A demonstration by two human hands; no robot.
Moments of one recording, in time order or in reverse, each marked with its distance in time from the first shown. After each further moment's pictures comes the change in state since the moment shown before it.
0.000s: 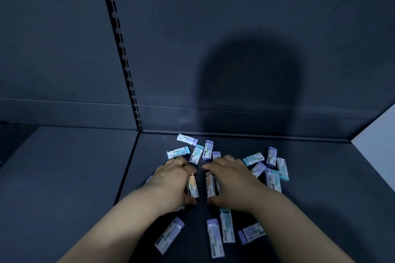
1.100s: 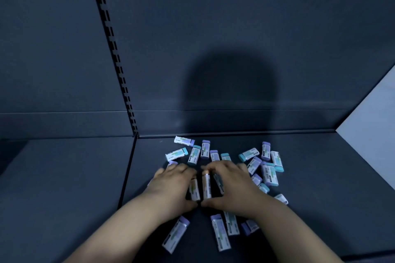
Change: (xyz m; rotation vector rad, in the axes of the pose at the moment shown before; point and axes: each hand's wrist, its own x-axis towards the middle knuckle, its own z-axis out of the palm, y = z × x) left_hand -0.014 0.001 0.000 0.101 0.067 0.094; right_hand -0.020 -0.017 0.014 0.248 0.154 0.125
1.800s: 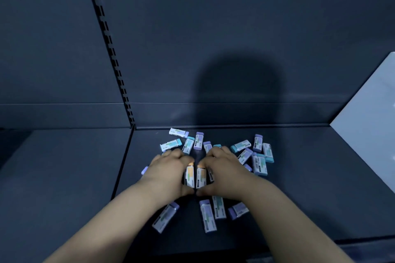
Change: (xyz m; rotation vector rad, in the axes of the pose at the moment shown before) left_hand -0.003 0.017 -0.006 -0.001 0.056 -0.032; right_hand 0.000 -0.004 -0.016 -0.075 -0.110 -0.008
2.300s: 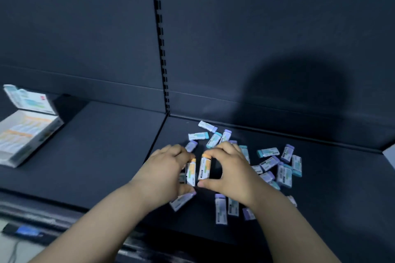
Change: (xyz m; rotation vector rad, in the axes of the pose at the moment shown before) left_hand -0.062 -0.006 -0.013 -0.056 0.117 -0.156; right_hand -0.003 -0.026 -0.001 0.195 0.109 -0.216
